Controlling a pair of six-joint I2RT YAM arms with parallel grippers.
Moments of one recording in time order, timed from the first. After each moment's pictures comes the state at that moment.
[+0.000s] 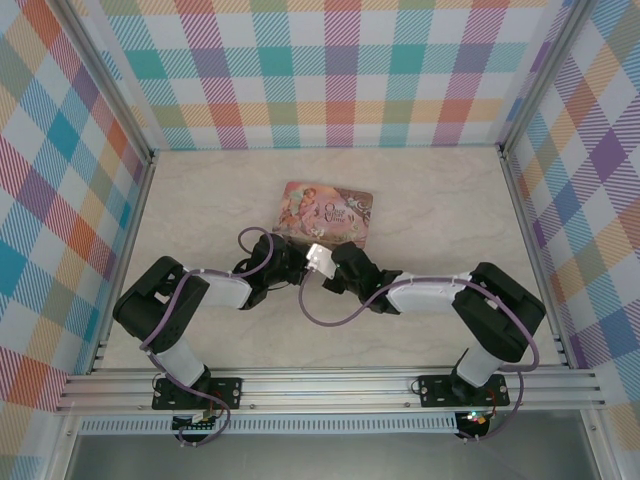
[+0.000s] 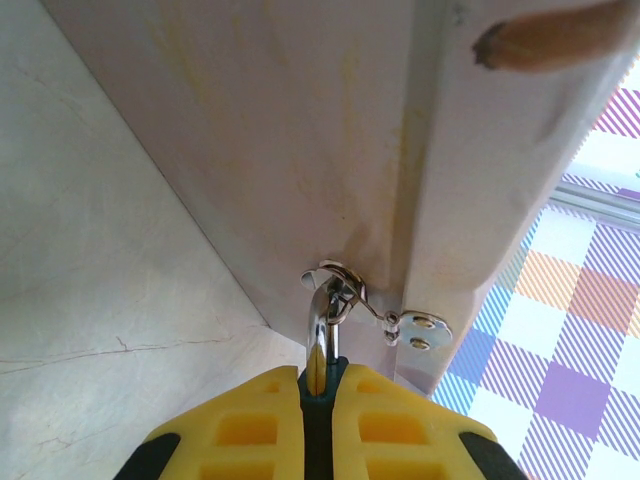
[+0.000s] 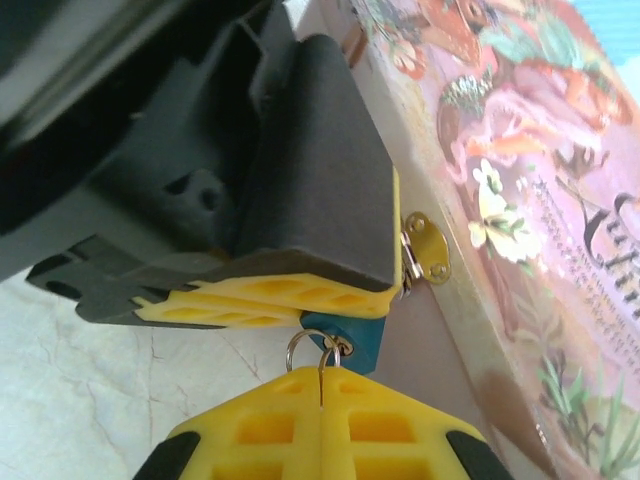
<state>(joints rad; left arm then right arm) -0.60 1.67 0.59 0.60 0.21 -1.63 0.90 1.62 0.76 0.24 0.20 -0.38</state>
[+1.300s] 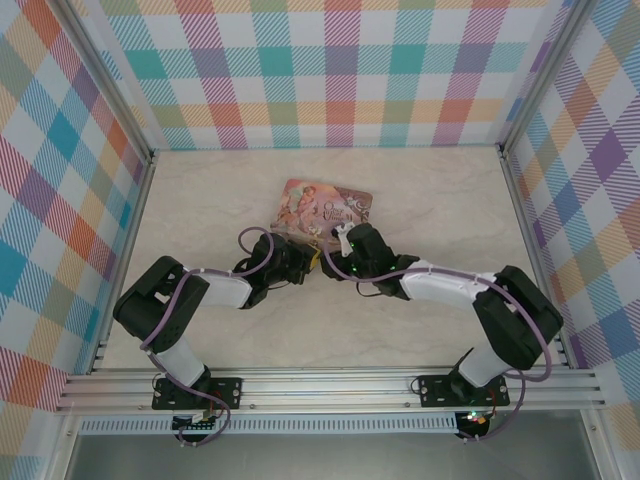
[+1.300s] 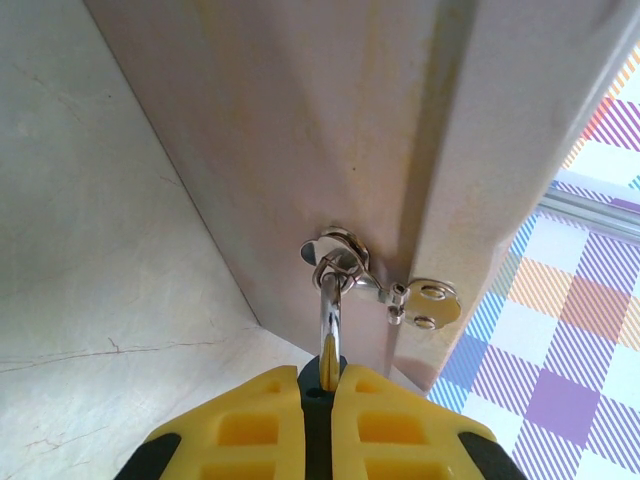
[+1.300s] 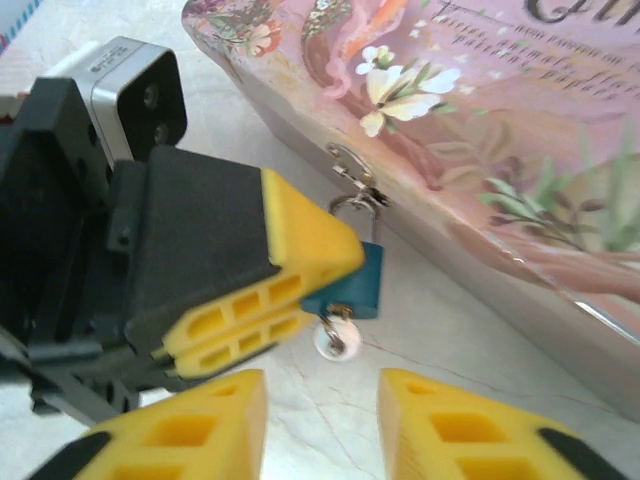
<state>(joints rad) -0.60 1.67 0.60 0.60 0.21 -1.65 0.77 1.52 0.79 0.07 -0.09 0.33</state>
